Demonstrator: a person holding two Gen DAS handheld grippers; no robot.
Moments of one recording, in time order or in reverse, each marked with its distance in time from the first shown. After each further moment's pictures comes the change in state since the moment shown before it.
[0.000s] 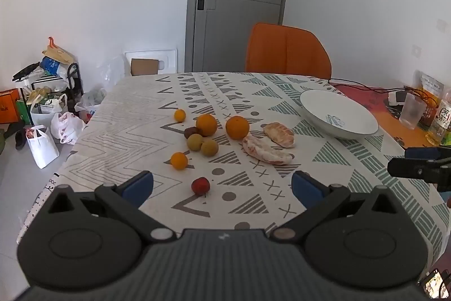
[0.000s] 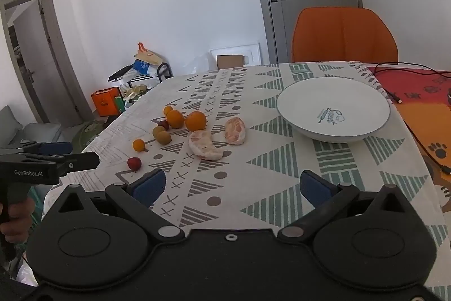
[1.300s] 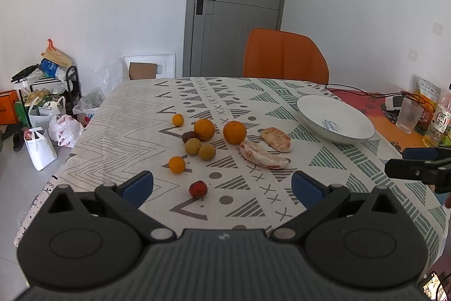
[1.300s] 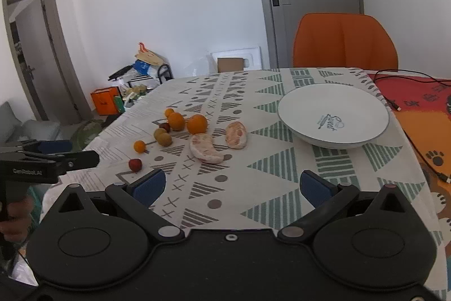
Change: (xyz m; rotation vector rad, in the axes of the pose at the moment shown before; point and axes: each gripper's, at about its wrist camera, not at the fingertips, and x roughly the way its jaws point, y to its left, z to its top) left arm -0.006 0.000 0.000 -0.008 -0.022 -0.011; right arm -0.003 0.004 0.002 -0.024 -0.013 -0.002
